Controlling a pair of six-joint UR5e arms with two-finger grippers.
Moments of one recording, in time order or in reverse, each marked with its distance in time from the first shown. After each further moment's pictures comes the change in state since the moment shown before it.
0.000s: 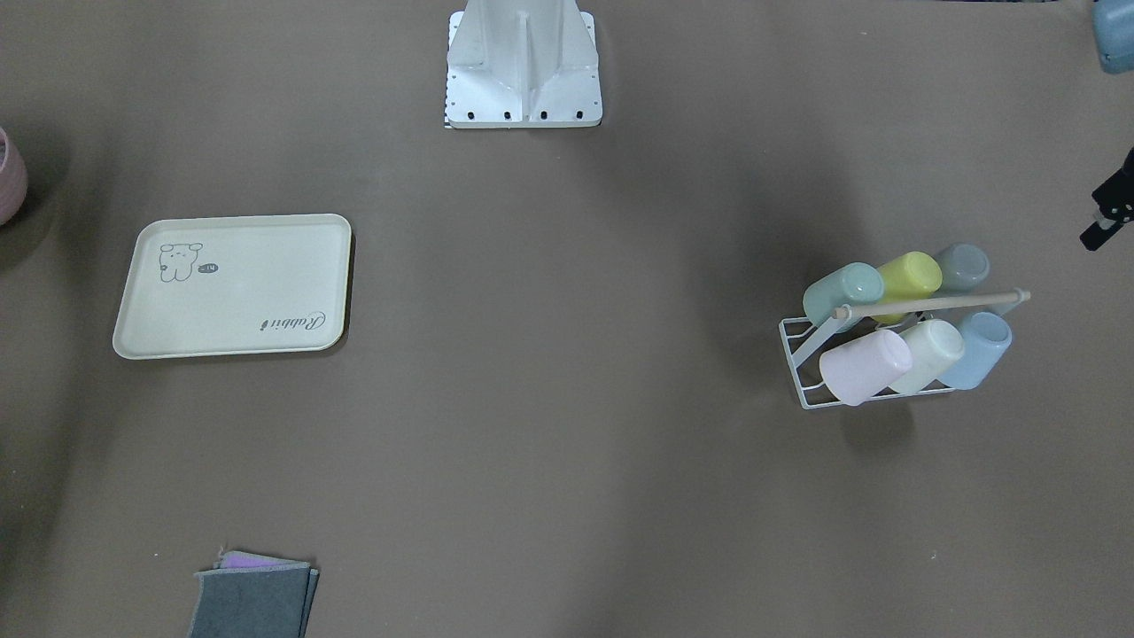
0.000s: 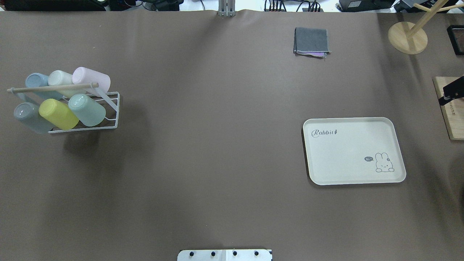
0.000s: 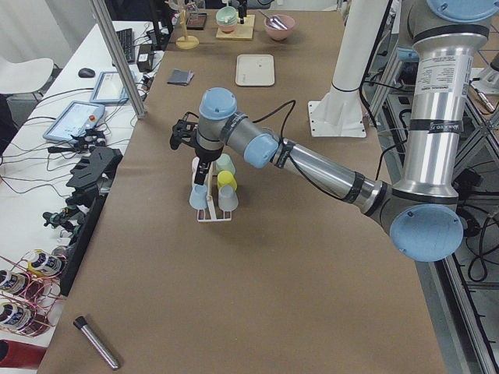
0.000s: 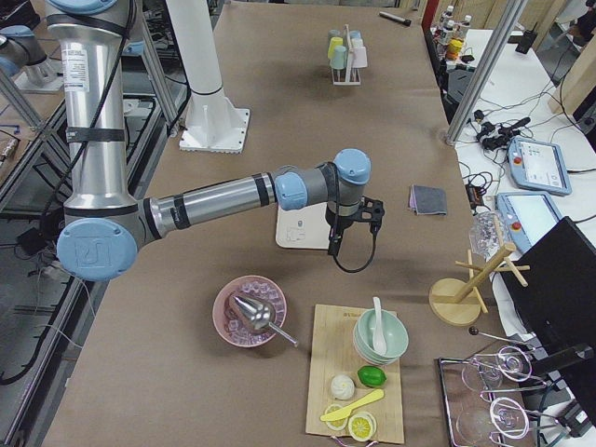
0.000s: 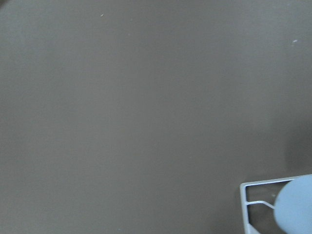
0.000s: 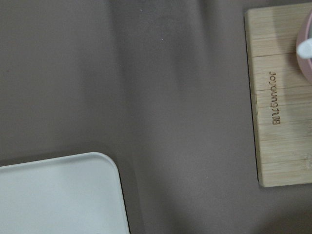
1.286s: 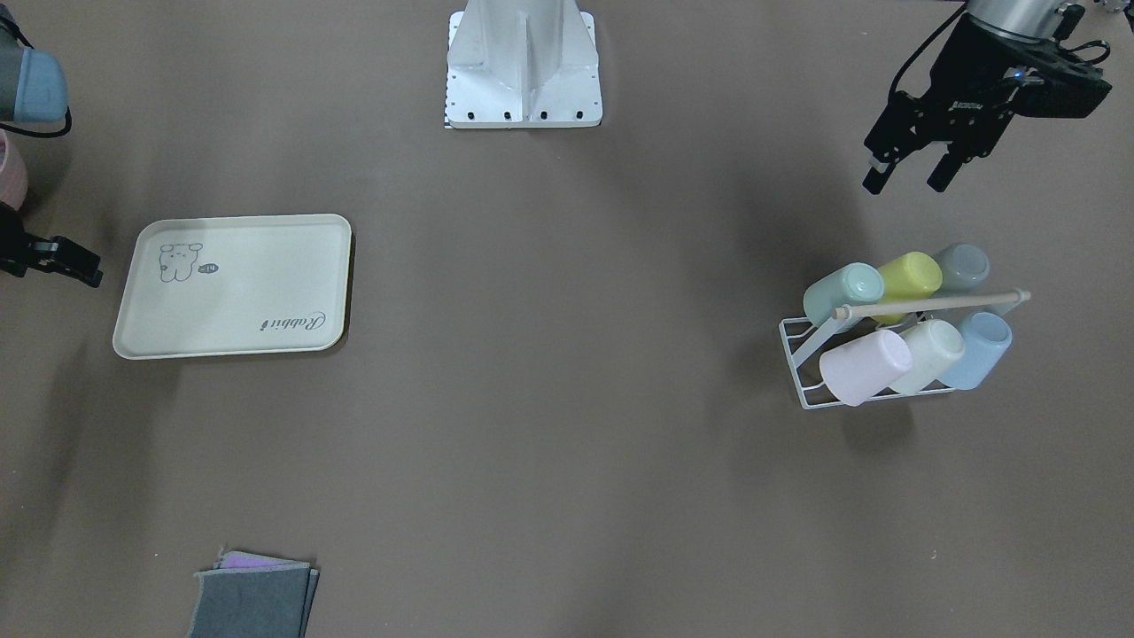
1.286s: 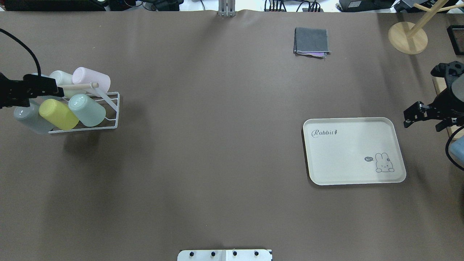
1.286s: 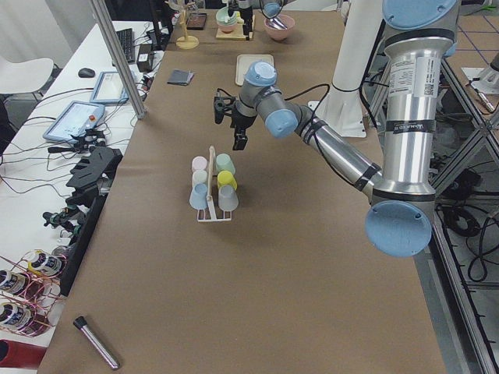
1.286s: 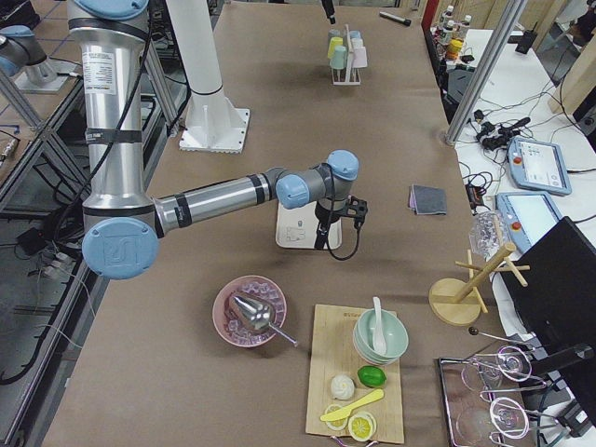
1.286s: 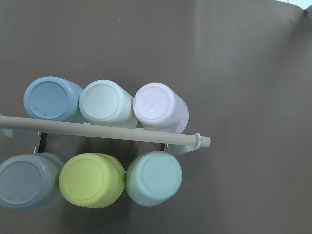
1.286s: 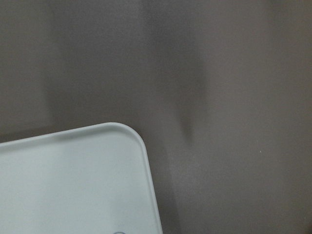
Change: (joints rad) left arm 0.453 0.040 -0.263 -0.057 0.442 -0.731; right arm -0.211 0.001 -0.049 0.114 -0.079 0.210
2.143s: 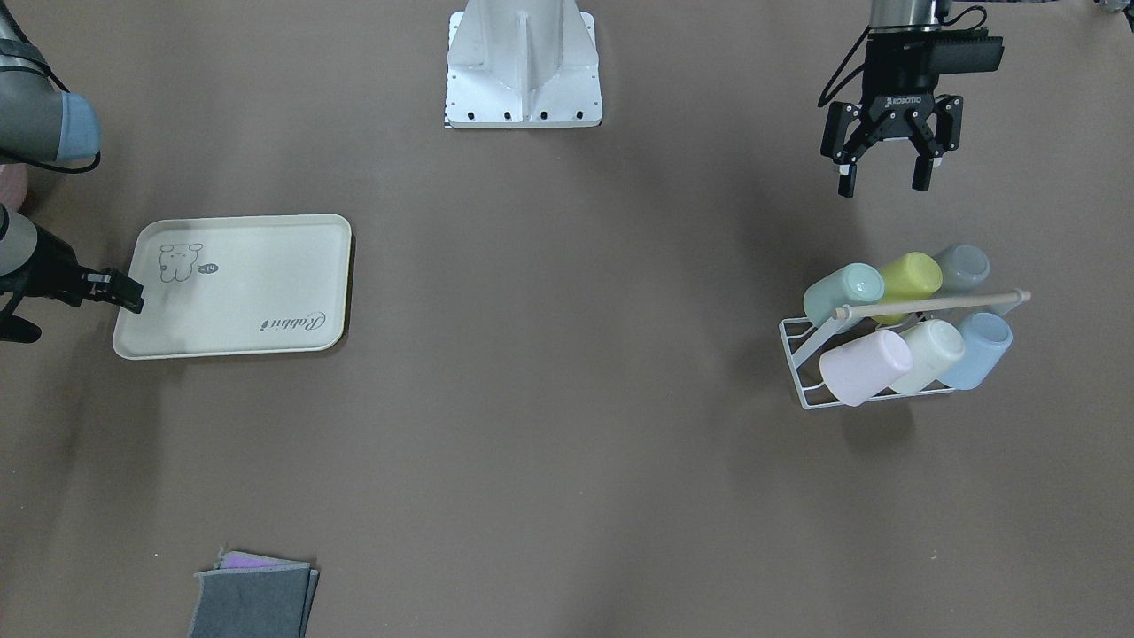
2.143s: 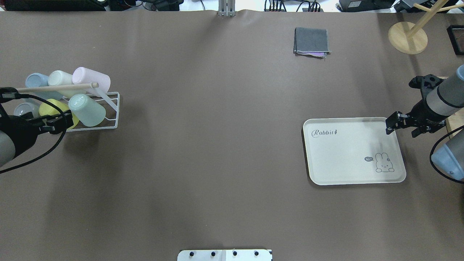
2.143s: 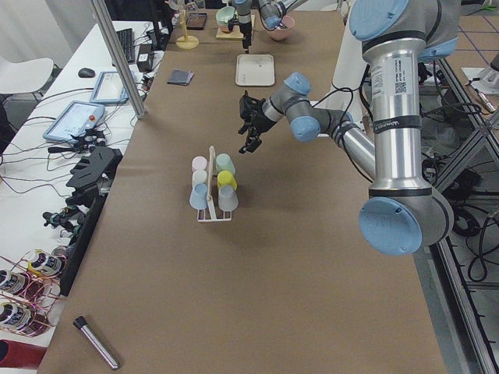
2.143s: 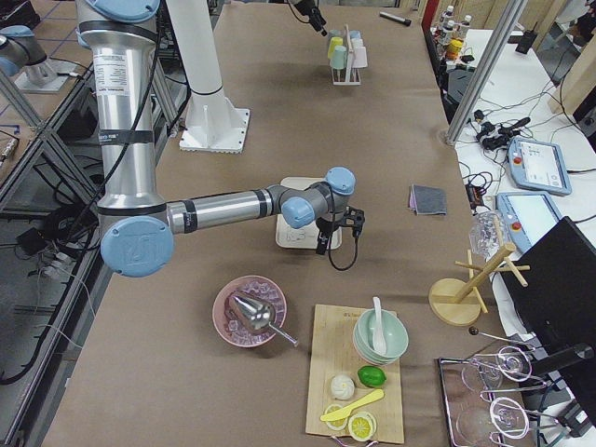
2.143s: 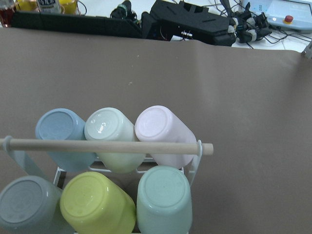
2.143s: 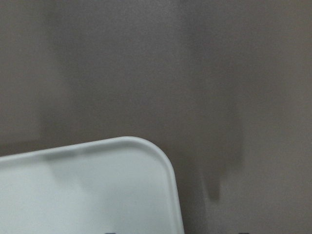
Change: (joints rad) left arm 0.430 0.213 -0.063 -0.132 0.775 -0.031; right arm -0.081 0.021 -0.133 0.218 -0.008 0.101
